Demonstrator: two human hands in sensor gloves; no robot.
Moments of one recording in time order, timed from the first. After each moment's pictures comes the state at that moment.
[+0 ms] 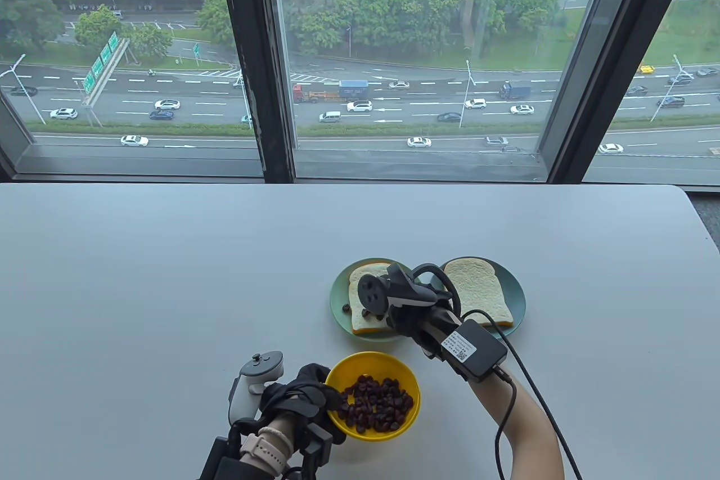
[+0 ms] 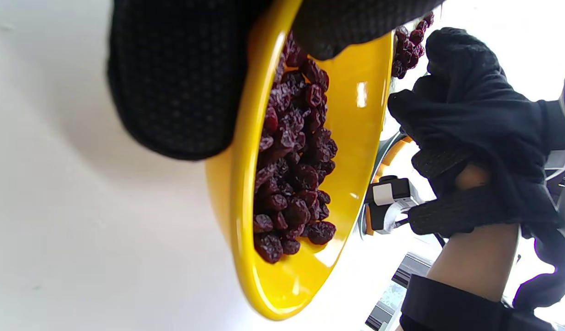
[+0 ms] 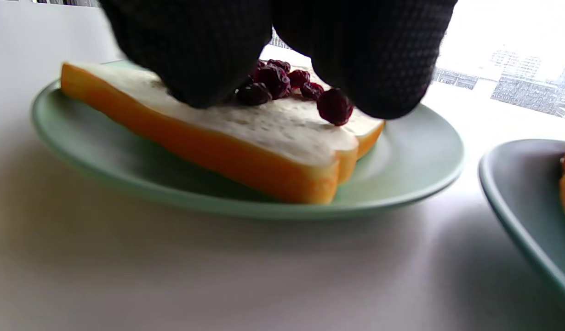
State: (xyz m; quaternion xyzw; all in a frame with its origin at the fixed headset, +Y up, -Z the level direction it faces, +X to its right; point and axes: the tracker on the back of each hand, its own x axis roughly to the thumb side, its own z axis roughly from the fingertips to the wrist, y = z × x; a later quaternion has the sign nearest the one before) left_hand -0.156 -0.798 -0.305 -0.42 0.10 0.63 0.65; right_hand 0.046 -0.730 -0.455 -0.26 -0.07 -0.96 0.08
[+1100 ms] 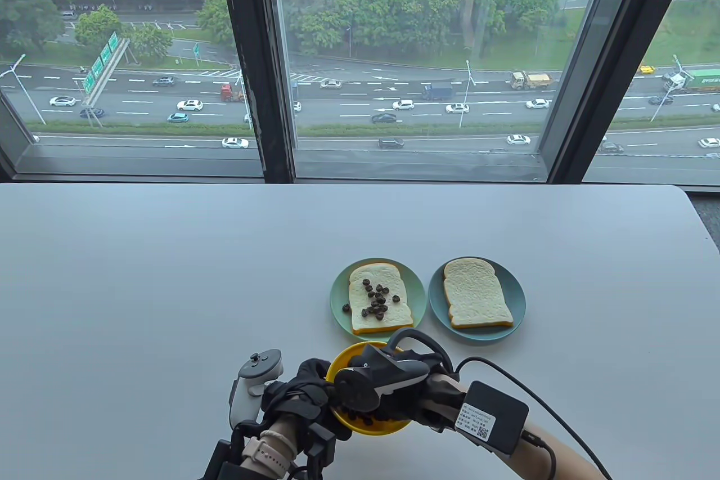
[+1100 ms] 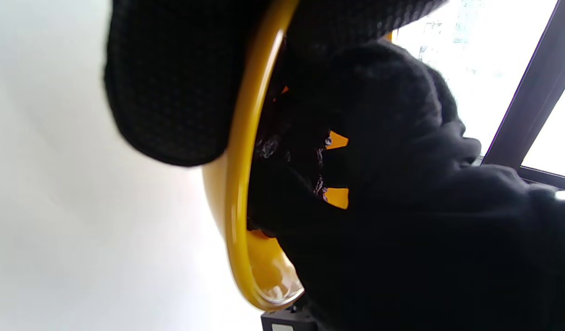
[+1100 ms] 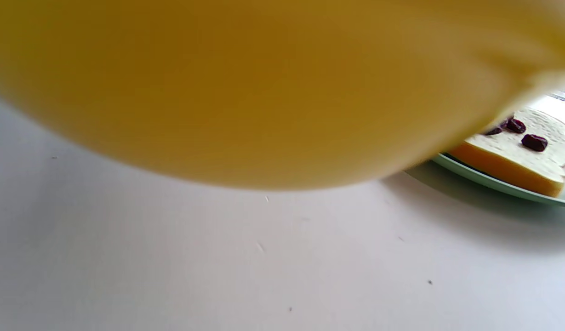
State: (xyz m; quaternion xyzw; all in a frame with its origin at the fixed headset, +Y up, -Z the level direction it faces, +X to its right) left_hand -0.152 -0.789 -0.305 -0.38 0.08 0.66 0.64; right_hand 0.005 -0.707 -0.317 -0.43 -0.10 -0.89 0.12
